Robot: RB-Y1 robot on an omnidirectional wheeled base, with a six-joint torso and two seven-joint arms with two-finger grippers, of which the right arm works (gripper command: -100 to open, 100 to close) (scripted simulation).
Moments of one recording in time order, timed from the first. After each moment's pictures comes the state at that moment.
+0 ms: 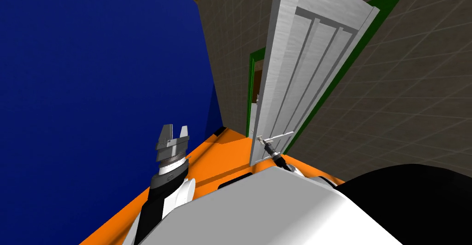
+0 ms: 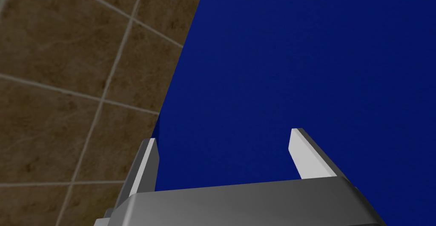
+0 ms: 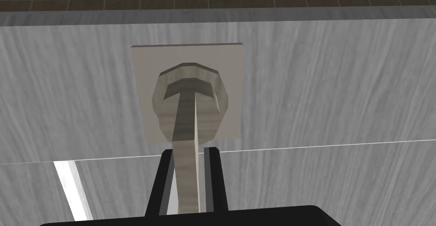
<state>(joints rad) -0.05 -0.36 -0.21 -0.40 0.26 -1.14 -0.46</state>
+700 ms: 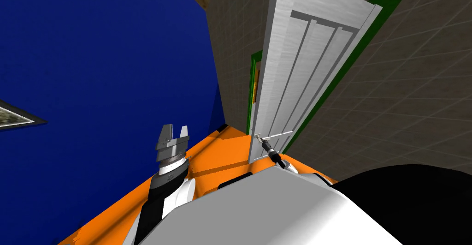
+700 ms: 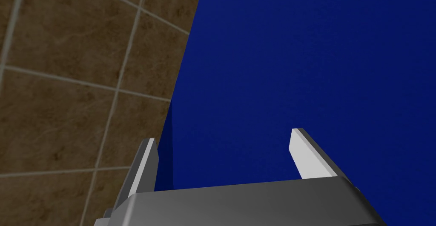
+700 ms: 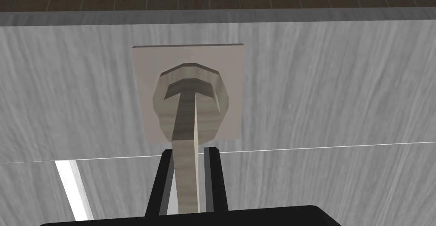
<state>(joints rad) -0.11 -0.32 -0.27 -0.42 0.30 -1.06 -0.44</state>
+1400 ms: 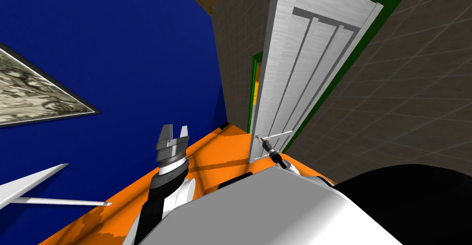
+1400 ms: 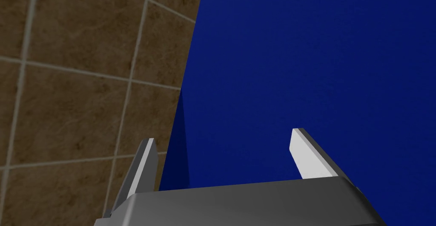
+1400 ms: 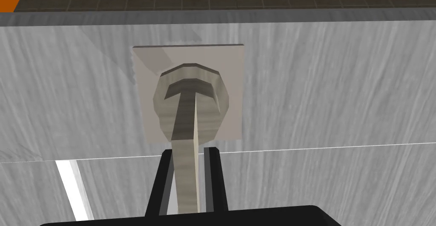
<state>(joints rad) -0.08 -0.32 -0.29 -0.47 0.34 -1.05 -0.47</state>
